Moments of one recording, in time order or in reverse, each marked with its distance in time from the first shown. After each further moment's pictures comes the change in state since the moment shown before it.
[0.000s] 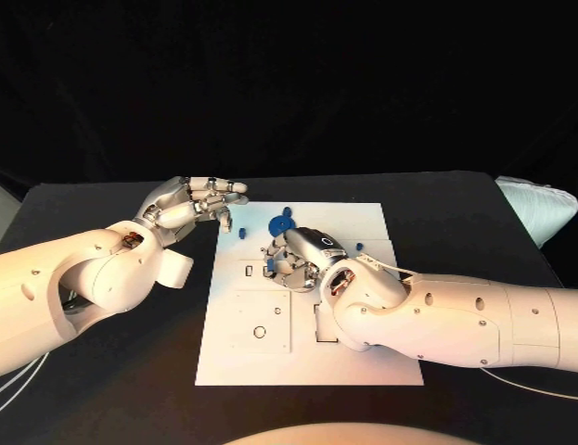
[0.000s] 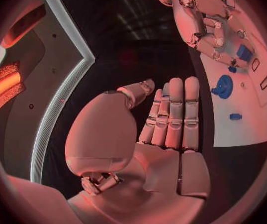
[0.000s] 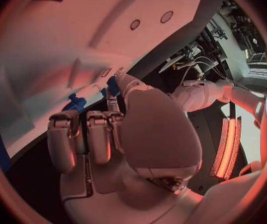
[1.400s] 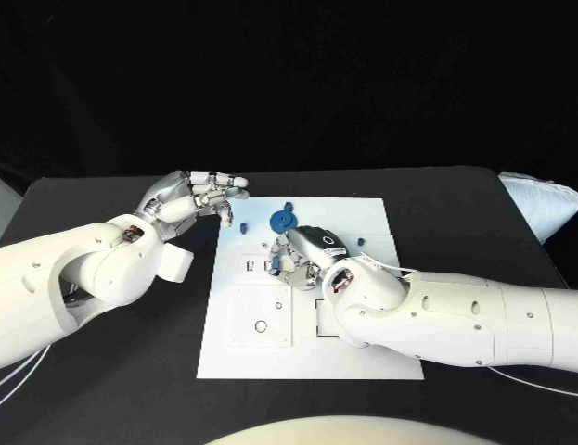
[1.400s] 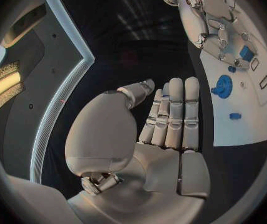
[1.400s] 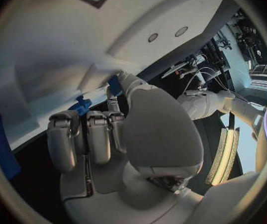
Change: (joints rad) left arm 0.000 -0.004 0.000 -0.001 0.000 0.006 -0.004; left_hand 0.000 0.000 0.000 0.000 0.000 0.000 0.000 0.000 0.002 0.000 0.000 0.000 0.001 0.000 0.000 0.000 0.000 0.000 -0.003 0.003 0.008 0.003; right arm -0.024 0.014 -0.001 -0.039 -0.105 0.011 -0.034; right_hand -0.032 -0.032 -0.001 0.000 0.000 -0.002 -0.002 0.004 0.019 0.000 0.000 -0.007 0.000 0.000 0.000 0.000 0.000 0.000 0.000 0.000 0.000 -0.001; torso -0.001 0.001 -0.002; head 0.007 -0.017
